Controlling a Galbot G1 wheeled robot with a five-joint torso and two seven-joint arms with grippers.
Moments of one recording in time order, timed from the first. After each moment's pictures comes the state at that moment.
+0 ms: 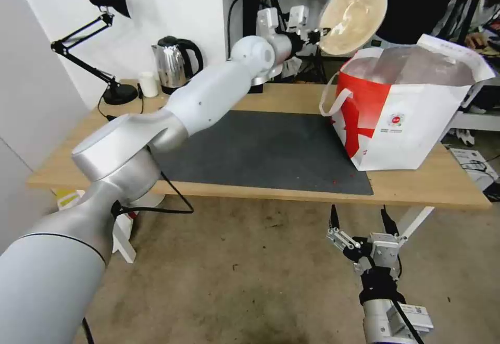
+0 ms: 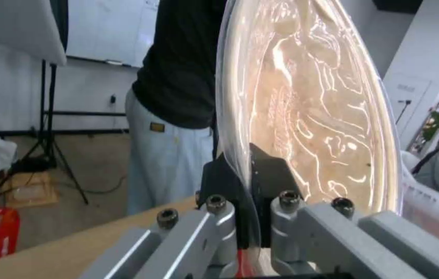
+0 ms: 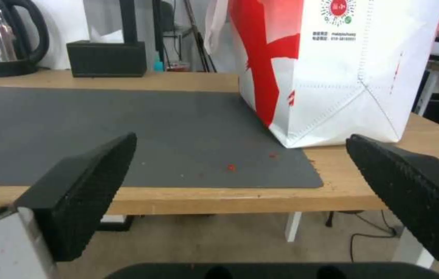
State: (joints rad) left arm -0.31 -1.54 0.57 -0.77 -1.46 0.20 0.17; right arm -1.85 1.15 0.27 2.37 0.06 0.06 0.58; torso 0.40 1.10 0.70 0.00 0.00
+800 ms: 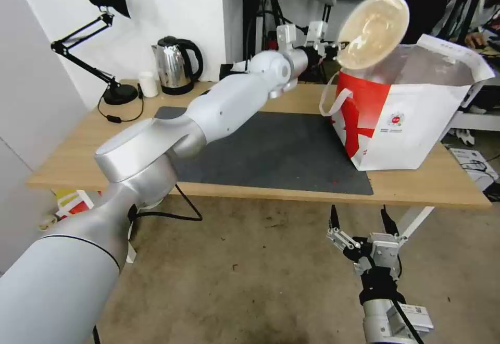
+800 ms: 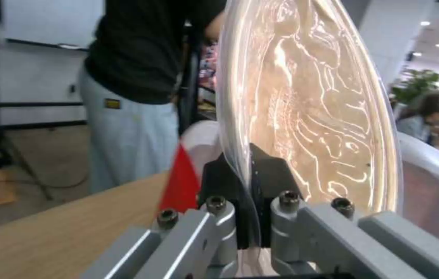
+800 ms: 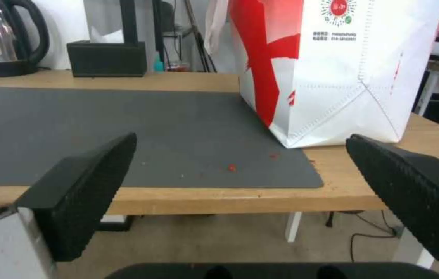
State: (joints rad) left arm -0.27 -1.59 0.66 -0.71 -1.44 0.13 0.32; right arm -1.85 1.15 0.27 2.37 0.06 0.06 0.58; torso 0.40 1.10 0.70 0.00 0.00
